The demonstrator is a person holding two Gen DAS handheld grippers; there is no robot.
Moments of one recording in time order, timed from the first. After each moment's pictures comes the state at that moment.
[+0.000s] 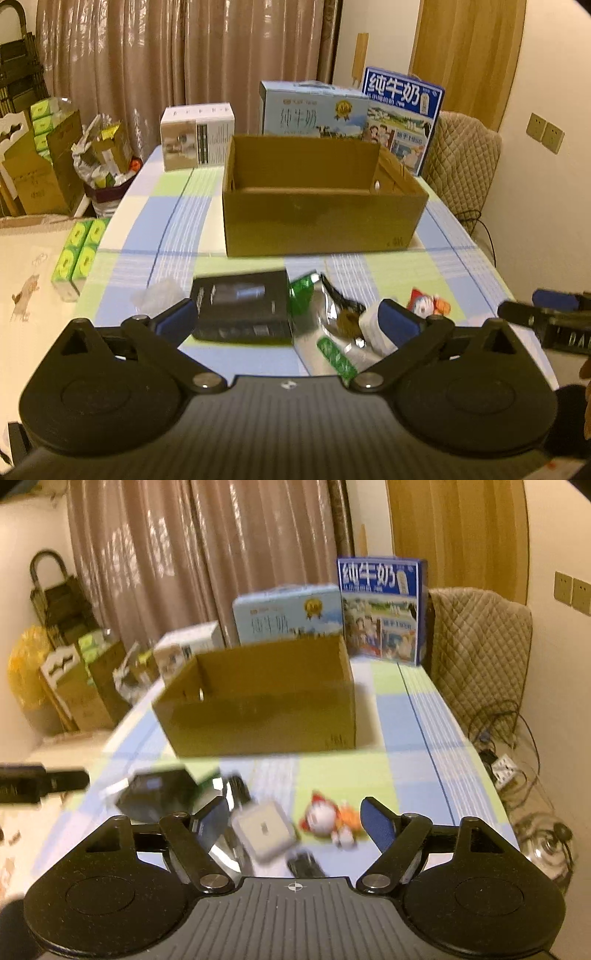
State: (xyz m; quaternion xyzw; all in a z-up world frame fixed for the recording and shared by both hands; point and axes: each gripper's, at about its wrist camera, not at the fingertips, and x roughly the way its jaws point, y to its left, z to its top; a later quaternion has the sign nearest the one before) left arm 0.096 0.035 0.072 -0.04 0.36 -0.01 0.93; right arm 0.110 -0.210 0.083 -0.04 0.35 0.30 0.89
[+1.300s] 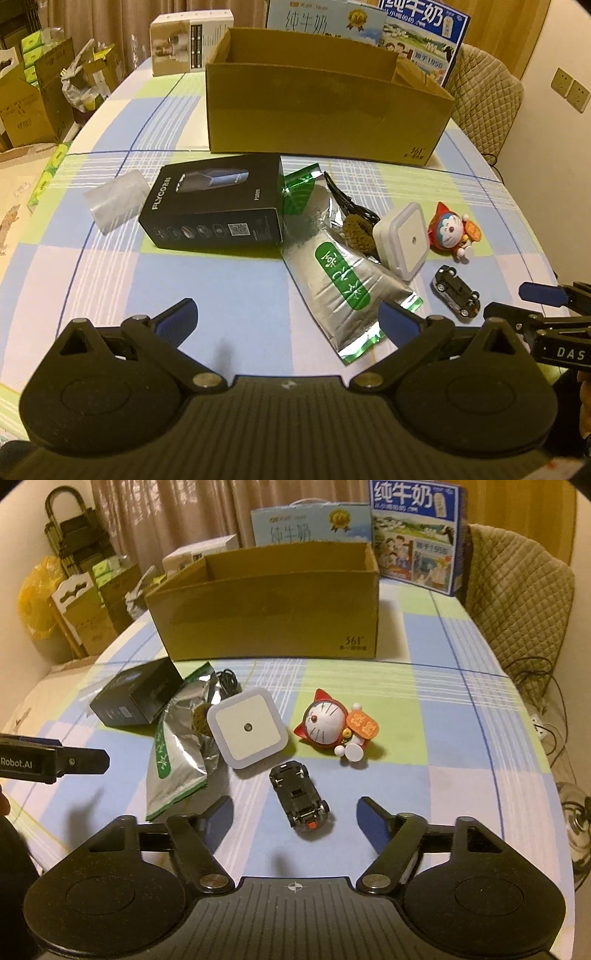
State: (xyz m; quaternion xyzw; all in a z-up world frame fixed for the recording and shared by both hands) left arm 0.122 0.021 -0.030 -0.06 0.46 0.00 0.89; right arm 0.146 -0.201 -0.008 -0.10 0.42 0.34 0.84
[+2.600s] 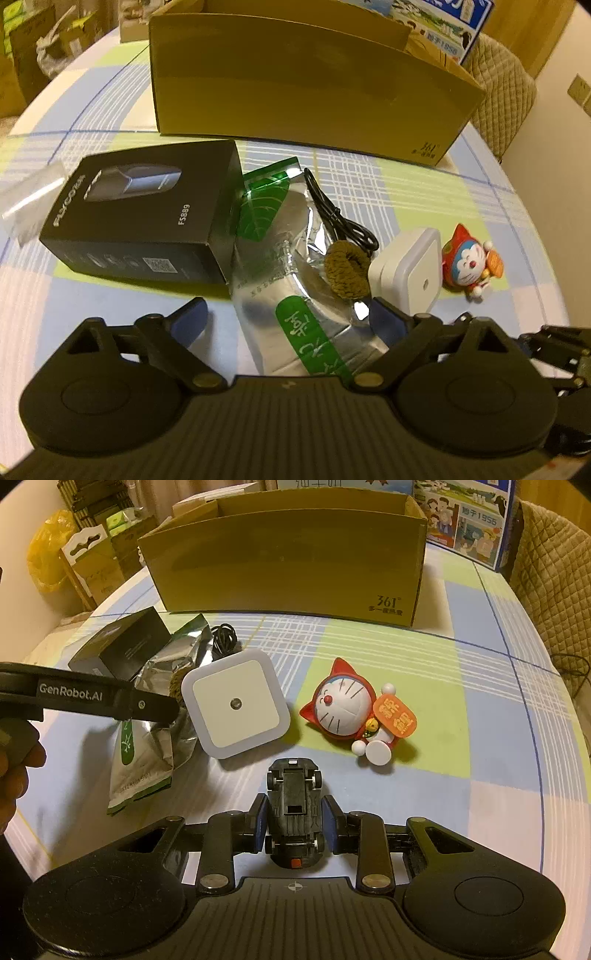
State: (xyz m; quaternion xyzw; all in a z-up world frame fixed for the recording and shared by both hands) left arm 0.202 0.002 -0.077 -0.09 0.48 -0.01 0.87; right arm 0.184 -0.174 -0.050 -0.14 0.46 0.36 0.80
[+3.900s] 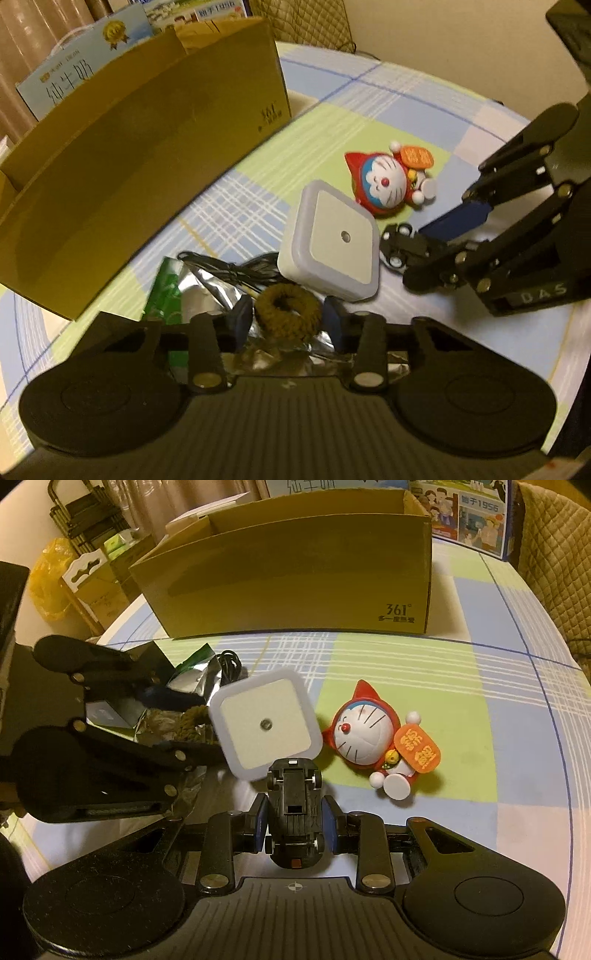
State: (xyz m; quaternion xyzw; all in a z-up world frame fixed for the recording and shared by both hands) left arm 0.227 -0.070 -0.084 0.24 0.44 -0.24 0.83; right arm 0.205 -0.159 -0.047 -0.09 0.47 0.38 0.79
